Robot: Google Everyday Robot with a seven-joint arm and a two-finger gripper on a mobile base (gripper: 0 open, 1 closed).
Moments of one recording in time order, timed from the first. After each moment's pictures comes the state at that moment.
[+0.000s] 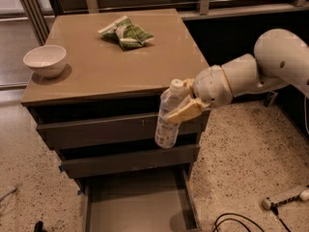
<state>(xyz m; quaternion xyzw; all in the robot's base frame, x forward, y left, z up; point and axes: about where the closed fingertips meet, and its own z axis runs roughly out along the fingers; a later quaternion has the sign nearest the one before) 0.515 -0.049 0.845 -0.62 0.60 0.35 0.36</state>
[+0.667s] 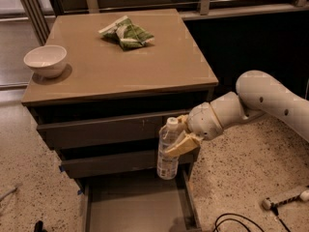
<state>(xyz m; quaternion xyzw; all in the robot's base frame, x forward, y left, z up) 0.479 -0.047 0.743 -0.63 0.61 0.38 0.30</state>
